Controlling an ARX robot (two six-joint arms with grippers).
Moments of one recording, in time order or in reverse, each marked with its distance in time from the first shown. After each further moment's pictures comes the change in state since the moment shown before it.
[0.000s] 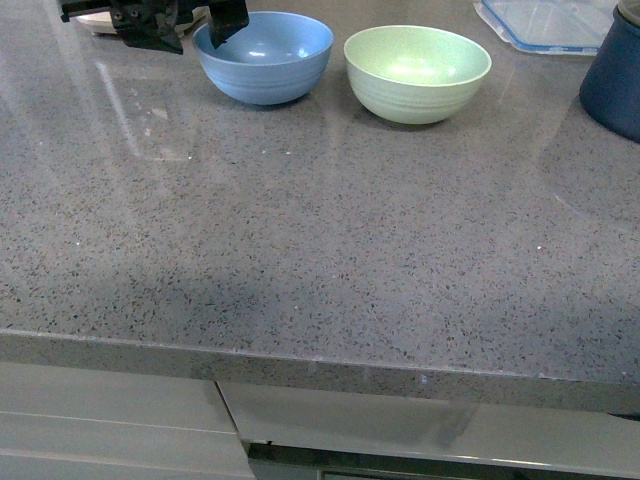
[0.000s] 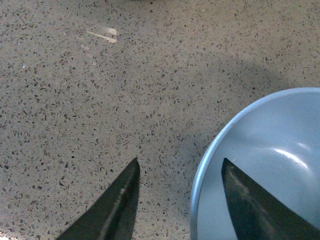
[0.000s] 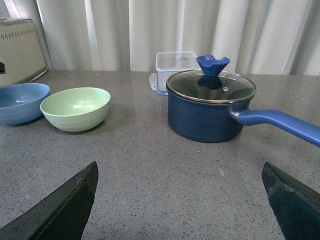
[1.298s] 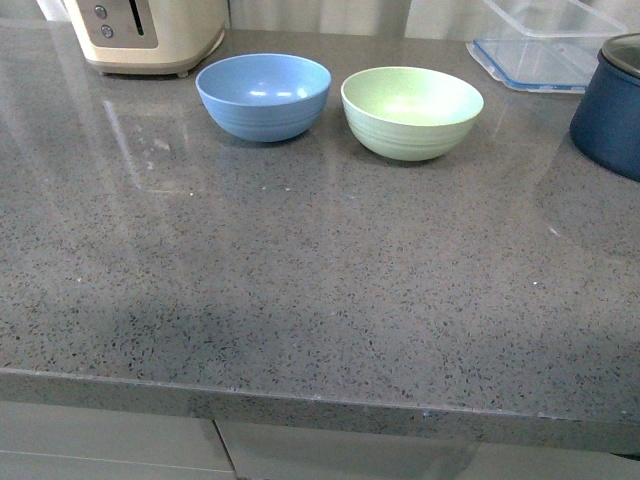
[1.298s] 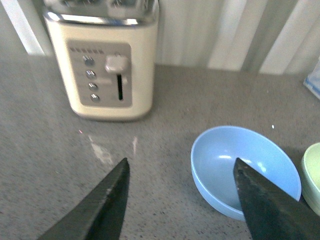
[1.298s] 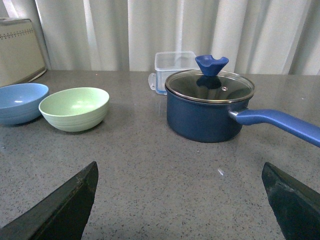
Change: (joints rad) left arm 0.087 -0.638 -0.993 1.061 0.198 0.404; right arm 0.000 0.000 0.000 0.000 0.001 0.000
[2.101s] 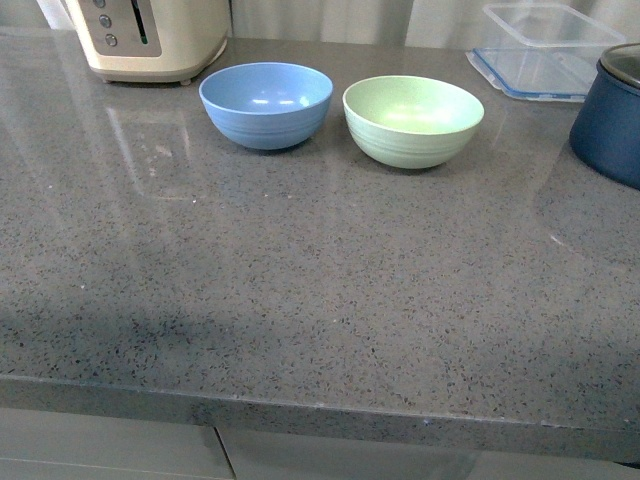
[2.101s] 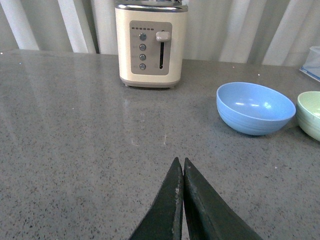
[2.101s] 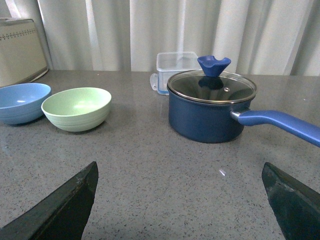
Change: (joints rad) left arm 0.151 -0.583 -0.670 0.146 0.144 0.047; right arm 0.000 0.000 0.000 0.000 0.000 0.000
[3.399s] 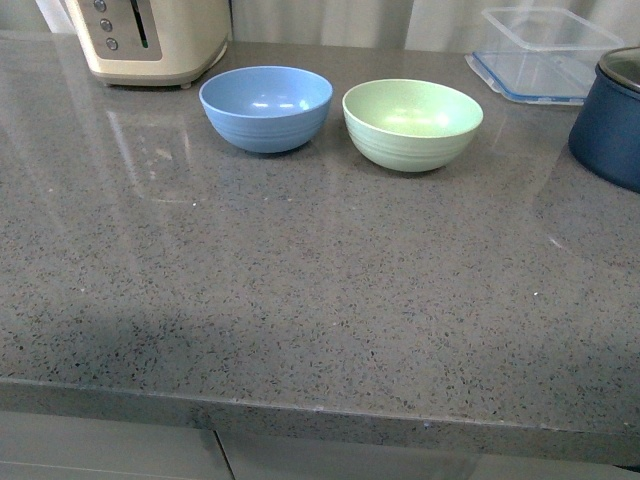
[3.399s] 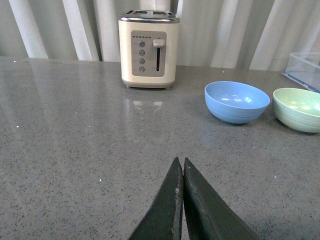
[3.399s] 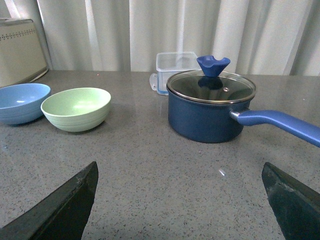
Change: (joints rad) left arm 0.000 -0.735 -0.108 -0.590 0.001 0.000; right arm 0.000 0.000 0.000 0.000 0.000 0.000
